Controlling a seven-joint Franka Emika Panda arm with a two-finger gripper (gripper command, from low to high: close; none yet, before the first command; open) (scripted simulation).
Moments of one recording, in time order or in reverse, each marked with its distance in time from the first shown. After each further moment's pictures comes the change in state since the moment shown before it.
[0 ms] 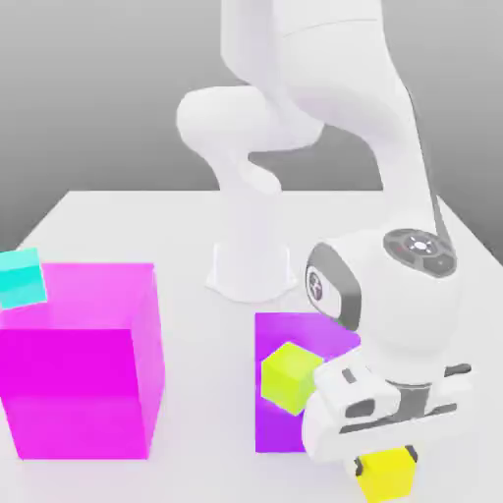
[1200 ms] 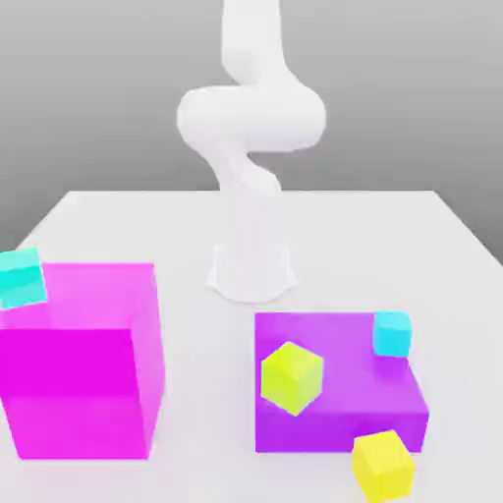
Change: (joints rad) arm -0.144 -1.149 -0.125 0.088 0.198 -0.497 -0.206
